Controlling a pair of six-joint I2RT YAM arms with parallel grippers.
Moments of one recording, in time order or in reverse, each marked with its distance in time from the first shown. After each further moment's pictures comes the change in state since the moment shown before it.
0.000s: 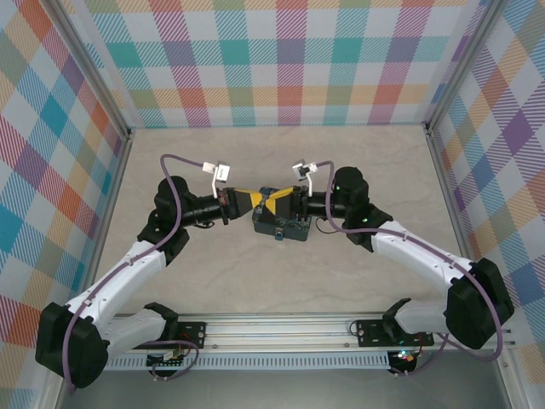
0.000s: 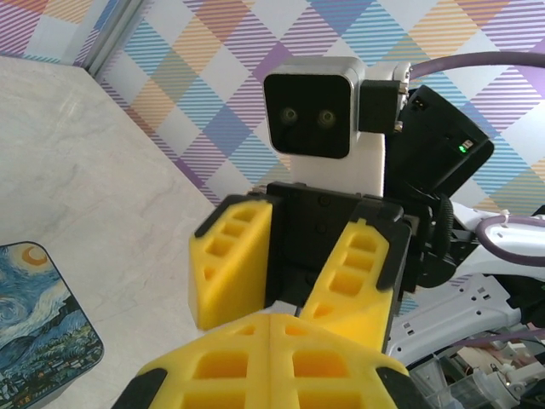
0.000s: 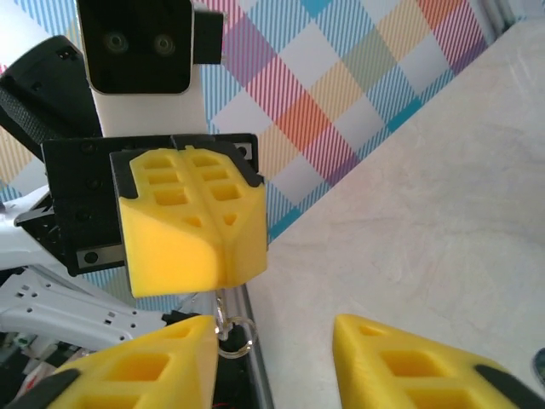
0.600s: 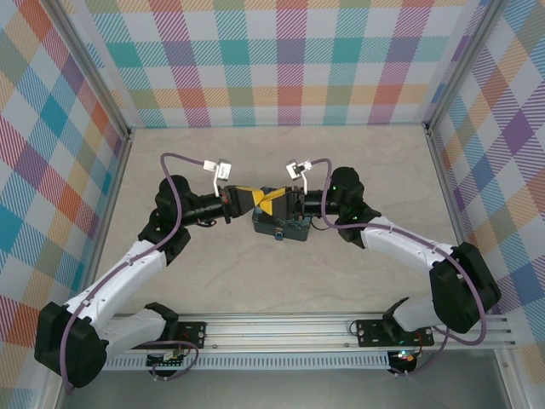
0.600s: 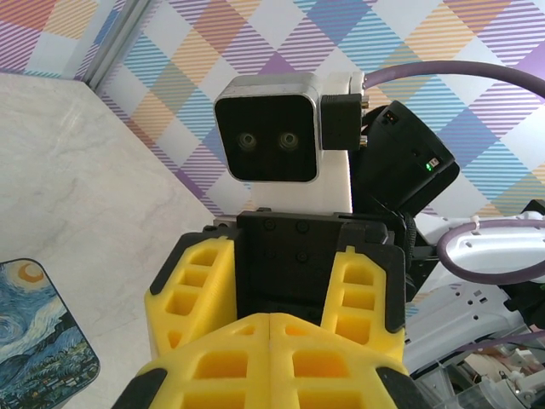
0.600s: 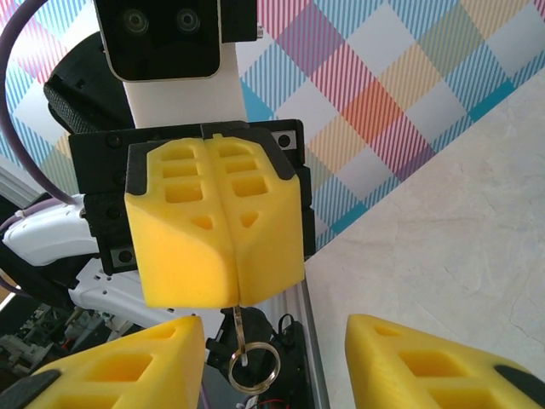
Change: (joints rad) left arm -0.025 0.001 0.020 0.000 -0.040 0.004; right arm 0.006 0.114 -0.006 0.254 -0.153 0.161
